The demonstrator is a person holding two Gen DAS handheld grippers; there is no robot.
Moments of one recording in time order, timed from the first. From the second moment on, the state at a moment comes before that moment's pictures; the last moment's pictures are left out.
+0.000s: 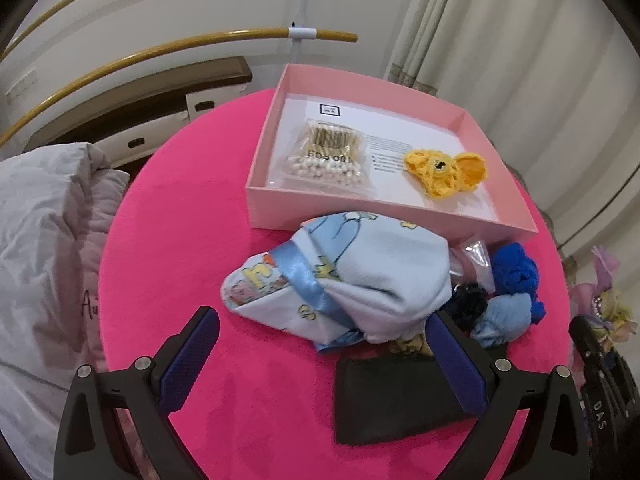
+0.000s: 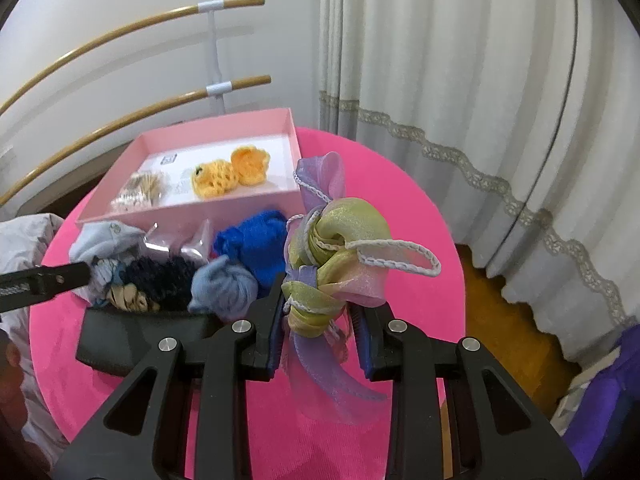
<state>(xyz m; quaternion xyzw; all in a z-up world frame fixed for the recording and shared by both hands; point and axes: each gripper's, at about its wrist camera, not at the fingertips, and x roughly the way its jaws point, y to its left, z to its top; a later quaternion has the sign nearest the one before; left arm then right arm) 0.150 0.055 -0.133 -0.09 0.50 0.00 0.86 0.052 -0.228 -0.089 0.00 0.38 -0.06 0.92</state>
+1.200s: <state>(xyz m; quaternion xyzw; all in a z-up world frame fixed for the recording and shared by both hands) 0.172 0.034 -0.147 -0.07 0.48 0.02 0.87 0.090 -0.221 -0.110 0.02 0.41 -0.03 0.91</state>
